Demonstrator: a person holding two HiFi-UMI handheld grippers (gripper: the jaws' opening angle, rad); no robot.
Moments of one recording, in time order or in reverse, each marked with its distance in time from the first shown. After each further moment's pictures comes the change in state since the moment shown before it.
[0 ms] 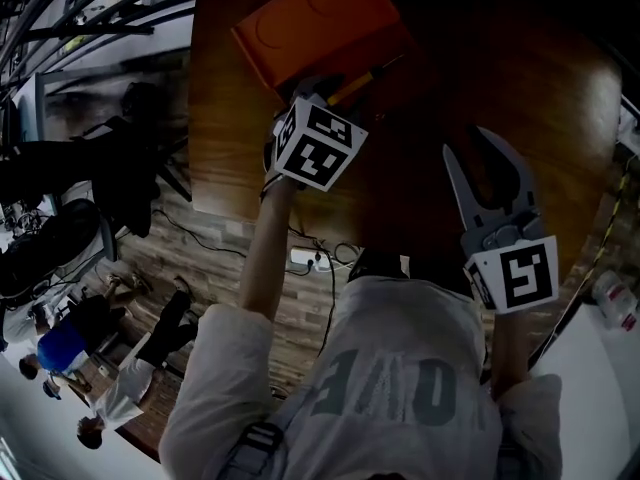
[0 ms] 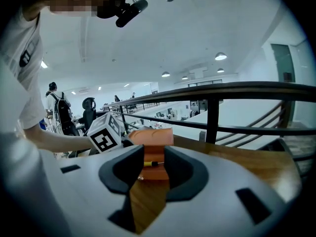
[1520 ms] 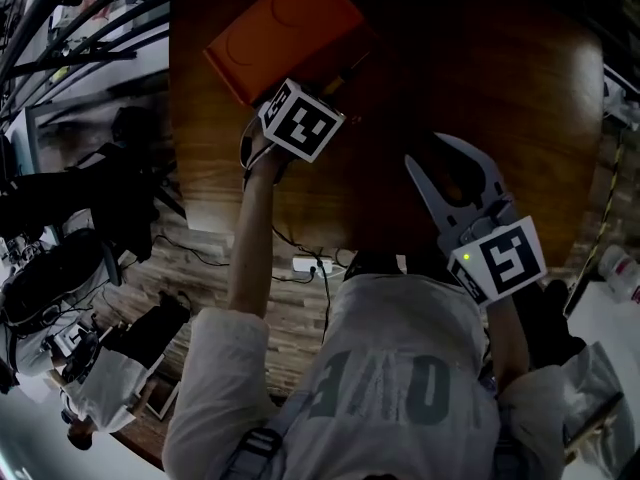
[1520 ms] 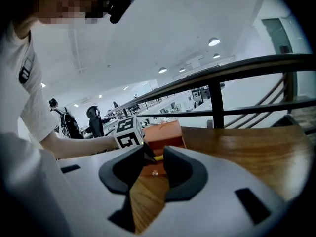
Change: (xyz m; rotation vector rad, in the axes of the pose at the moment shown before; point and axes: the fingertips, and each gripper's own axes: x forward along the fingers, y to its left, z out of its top) left arm 0.036 0.004 -0.028 0.093 0.299 -0.095; right arm 0.000 0.016 -0.018 0.155 0.030 0.076
